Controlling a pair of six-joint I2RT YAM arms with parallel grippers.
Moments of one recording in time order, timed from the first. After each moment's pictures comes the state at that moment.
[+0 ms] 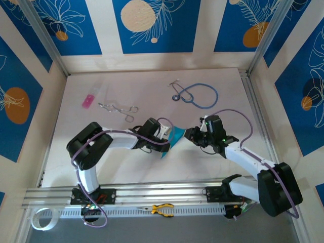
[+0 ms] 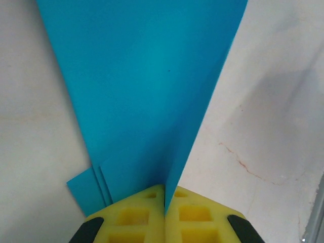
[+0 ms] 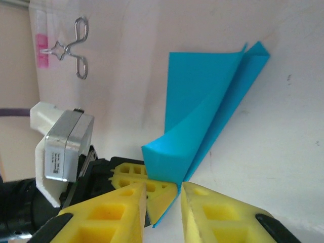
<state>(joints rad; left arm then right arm) -0.79 1.83 0.87 0.05 0.49 -0.42 0.38 1.14 0.48 -0.09 -0.44 0.88</state>
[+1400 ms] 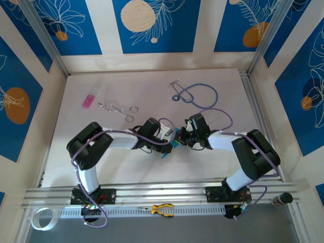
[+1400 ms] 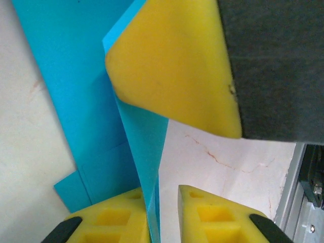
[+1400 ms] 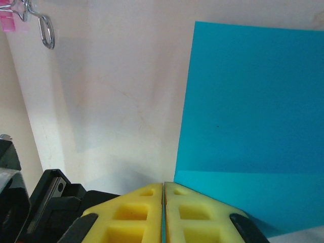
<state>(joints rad) -0.79 1.83 0.86 0.07 0.58 -0.43 0.48 1.54 0.58 0.11 -0.49 0.94</state>
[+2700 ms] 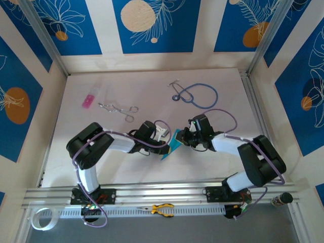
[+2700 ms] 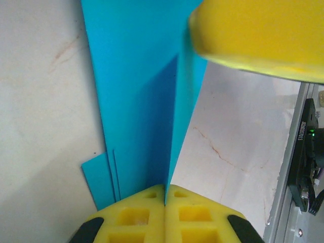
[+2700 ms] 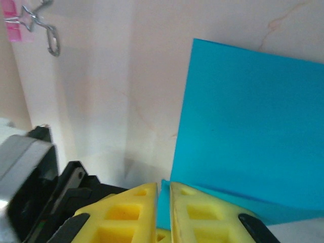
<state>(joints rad) -0.77 1.84 0.75 0.27 0.62 -0.53 0.45 1.44 0.54 0.07 -0.47 0.94</state>
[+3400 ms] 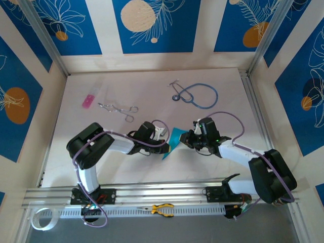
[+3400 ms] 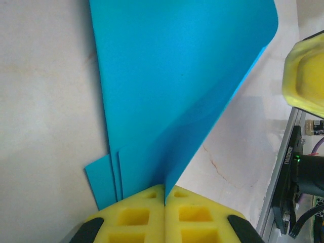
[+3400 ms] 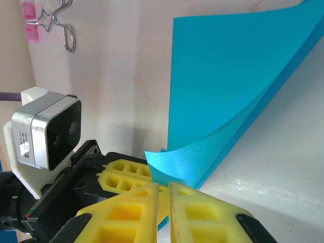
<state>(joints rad) -0.78 1.84 0.72 0.35 0.59 -0.69 0.44 1.28 0.46 0.03 -0.48 0.93</state>
